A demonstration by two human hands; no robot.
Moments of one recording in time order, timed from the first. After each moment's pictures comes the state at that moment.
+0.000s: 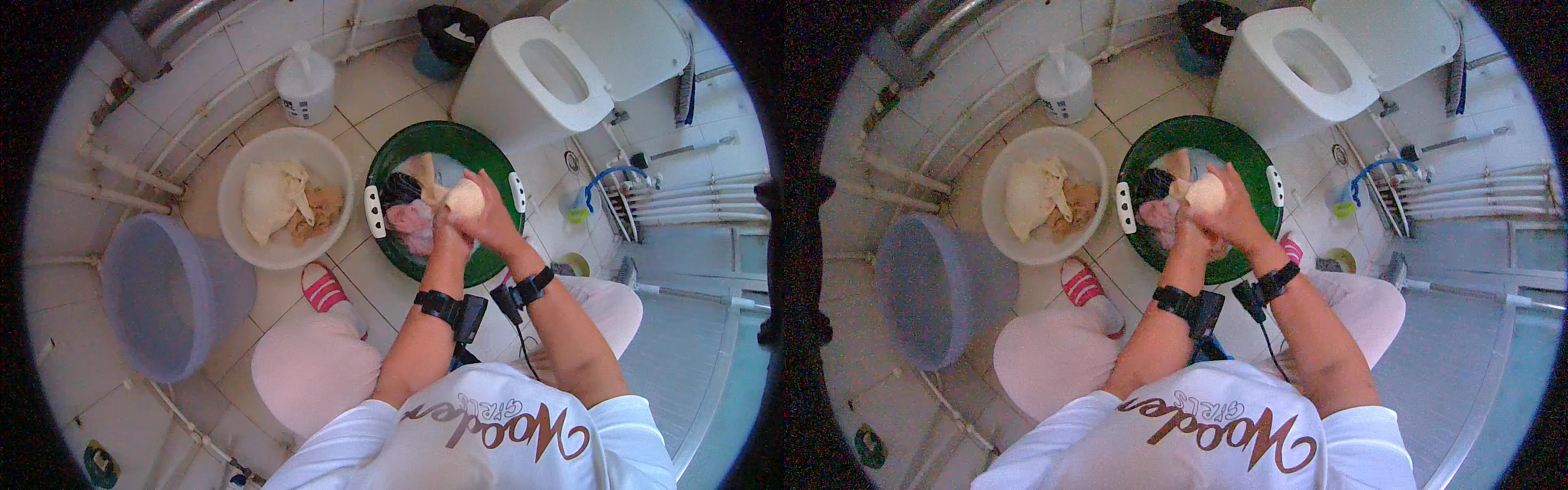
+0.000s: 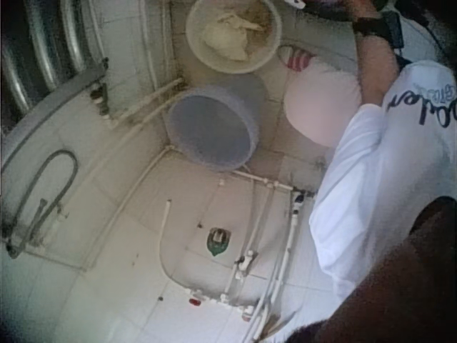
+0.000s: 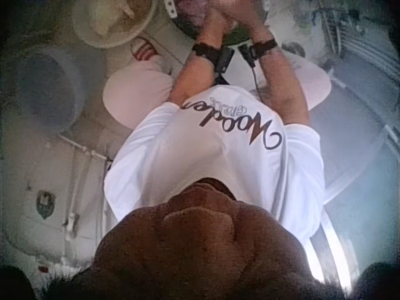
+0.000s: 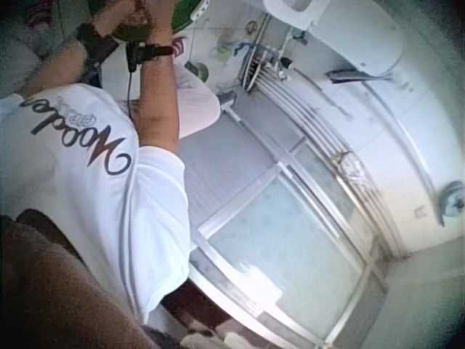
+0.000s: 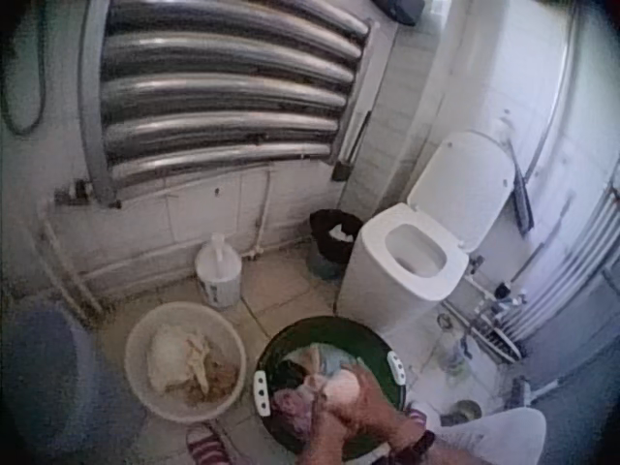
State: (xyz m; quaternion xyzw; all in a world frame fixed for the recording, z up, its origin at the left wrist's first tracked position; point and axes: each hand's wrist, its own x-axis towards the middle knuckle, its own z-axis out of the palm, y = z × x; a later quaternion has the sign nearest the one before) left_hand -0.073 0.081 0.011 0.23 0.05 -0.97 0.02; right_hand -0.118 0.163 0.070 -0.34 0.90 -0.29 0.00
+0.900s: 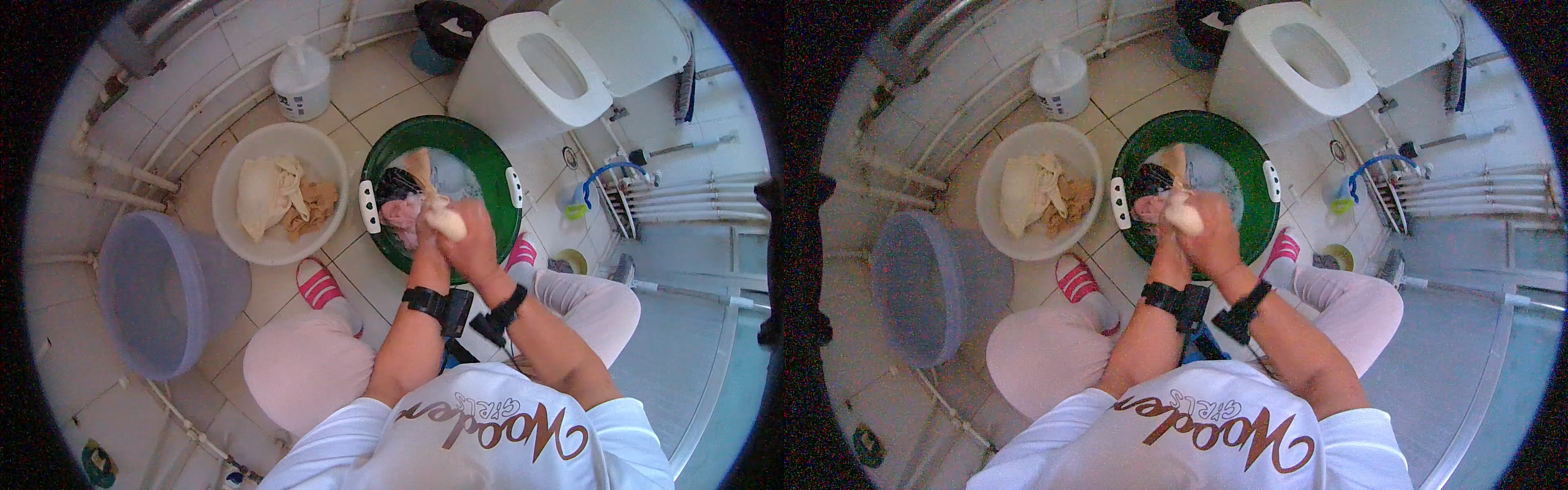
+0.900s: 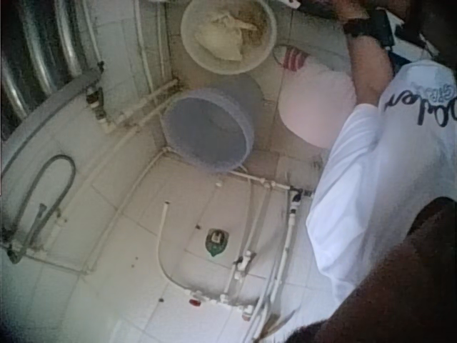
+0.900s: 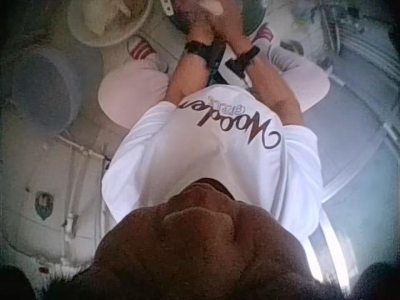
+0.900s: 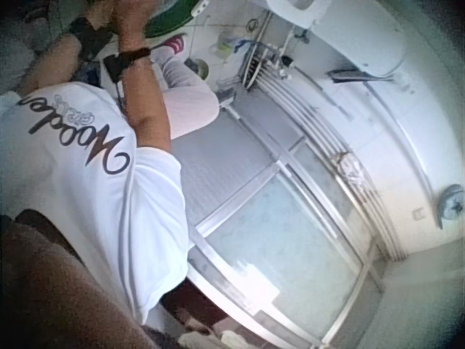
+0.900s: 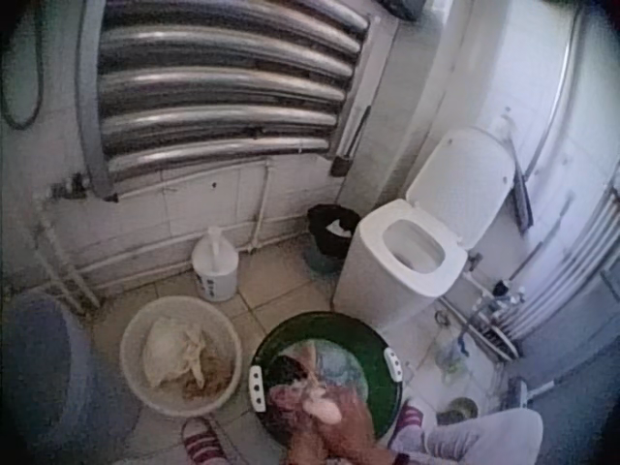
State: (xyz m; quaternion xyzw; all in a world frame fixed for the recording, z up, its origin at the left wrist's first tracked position) left_hand -0.058 0.071 -0.016 0.29 -0.02 -0.95 0.05; right_hand -0.065 0.131 0.092 -0.34 0.88 -0.31 -0.09
